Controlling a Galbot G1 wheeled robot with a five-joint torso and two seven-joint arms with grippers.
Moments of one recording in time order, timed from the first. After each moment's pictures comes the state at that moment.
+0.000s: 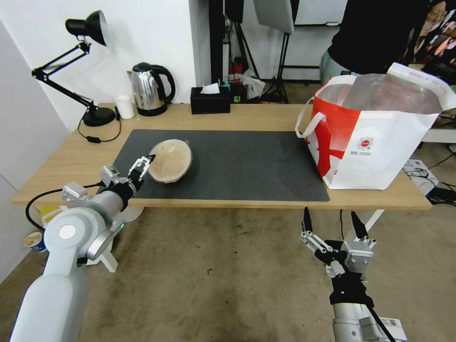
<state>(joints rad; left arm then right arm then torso) 1.13 -1.22 -0.67 -2.09 -1.67 0.43 -0.71 -1.75 0.89 0.12 2.37 0.09 0.23 0.84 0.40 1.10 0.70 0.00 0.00</state>
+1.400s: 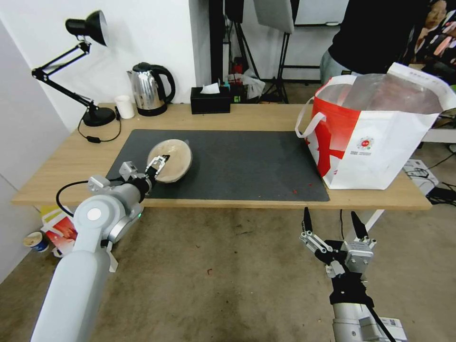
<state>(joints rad) 1.02 -1.24 -0.56 -1.95 -1.63 0.43 -0.72 -1.75 0.89 0.12 2.37 0.09 0.23 0.84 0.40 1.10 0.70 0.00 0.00</state>
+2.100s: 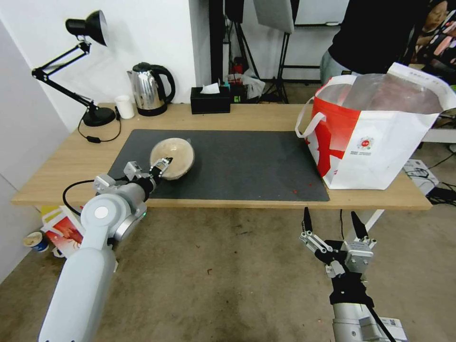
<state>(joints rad) 1.01 -1.26 -0.54 -1.93 -1.59 0.43 -0.71 -1.75 0.89 0.12 2.37 0.09 0.23 0.84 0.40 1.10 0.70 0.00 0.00</state>
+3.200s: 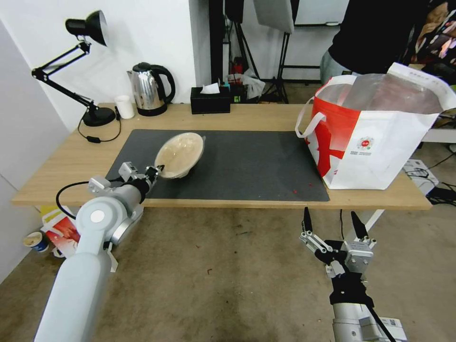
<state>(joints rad) 1.04 -1.23 -0.57 -2.02 -1.59 0.39 -0.65 -1.75 0.89 0.12 2.37 0.09 0.23 0.84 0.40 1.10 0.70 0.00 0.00</state>
